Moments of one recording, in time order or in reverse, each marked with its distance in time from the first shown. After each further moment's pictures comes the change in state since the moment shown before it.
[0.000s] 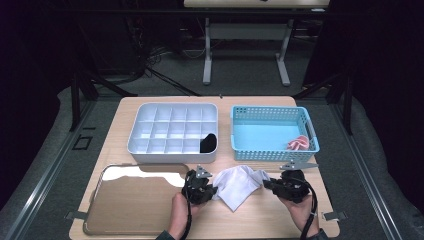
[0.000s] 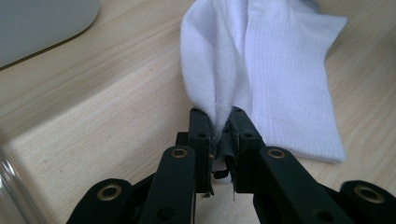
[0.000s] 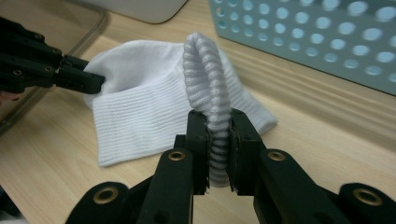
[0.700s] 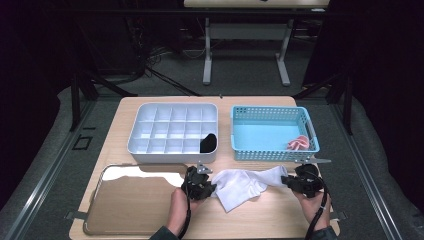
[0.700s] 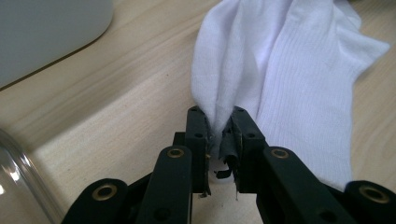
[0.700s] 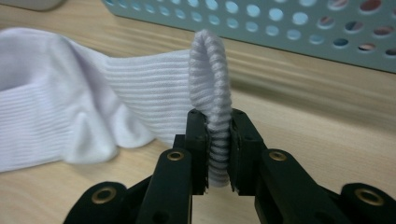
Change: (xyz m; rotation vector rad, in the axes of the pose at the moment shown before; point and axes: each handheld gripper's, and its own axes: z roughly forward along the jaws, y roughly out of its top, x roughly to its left) left arm 0.006 0.010 0.003 0.035 0.035 0.023; right arm -0.048 -0.007 0.000 0.074 -0.192 0.143
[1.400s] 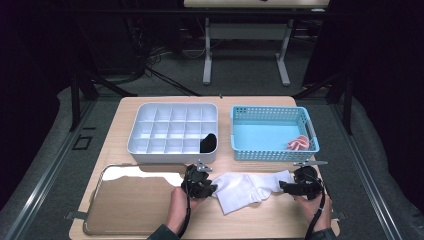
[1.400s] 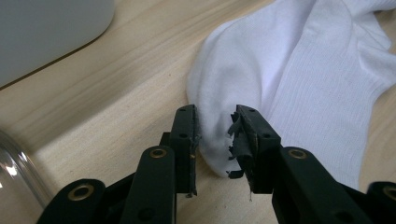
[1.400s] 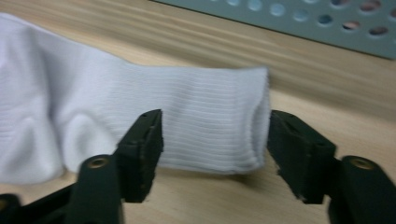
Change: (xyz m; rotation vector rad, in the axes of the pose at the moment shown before) left arm 0.005 0.002 -0.001 0.017 -0.026 -0.014; right arm -0.003 -0.007 0.007 0.049 -0.075 -0.045
